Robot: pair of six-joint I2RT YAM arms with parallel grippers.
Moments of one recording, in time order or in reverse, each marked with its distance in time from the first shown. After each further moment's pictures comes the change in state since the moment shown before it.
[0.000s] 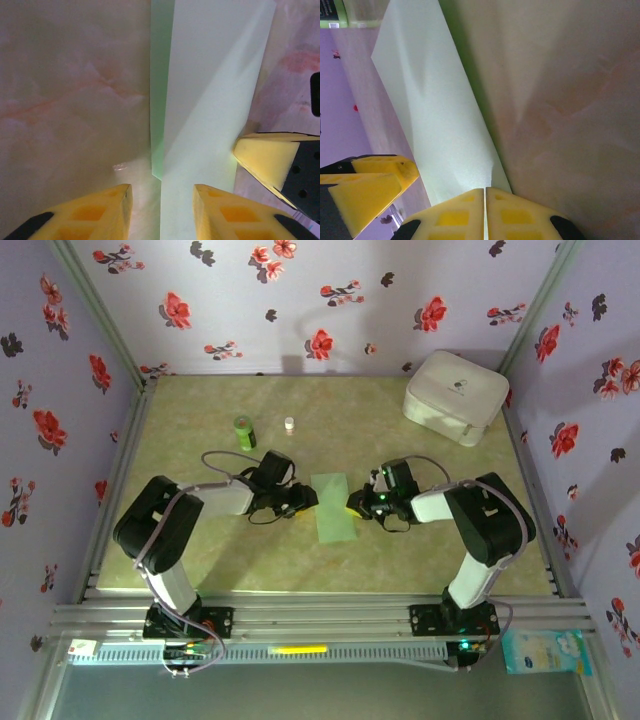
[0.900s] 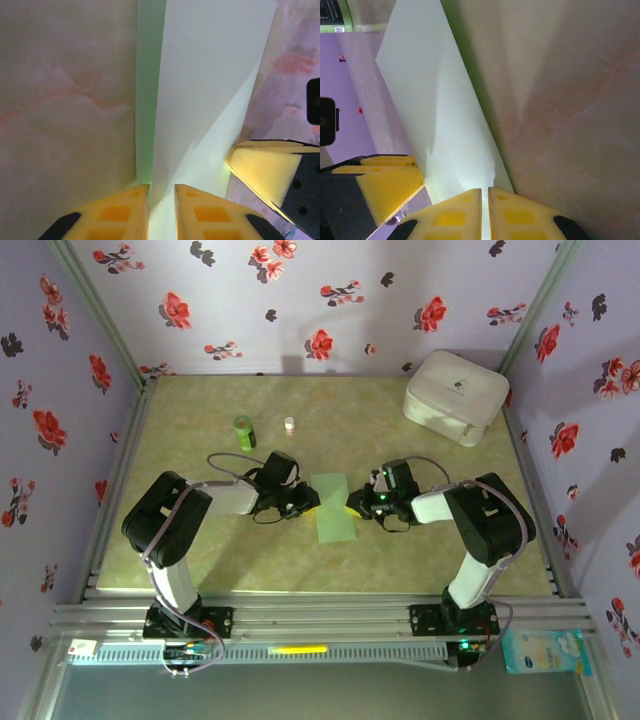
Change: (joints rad) left arm -0.013 0.050 0.009 0.067 0.021 -0.054; right arm 0.000 0.000 -0.006 0.018 0.000 0.015
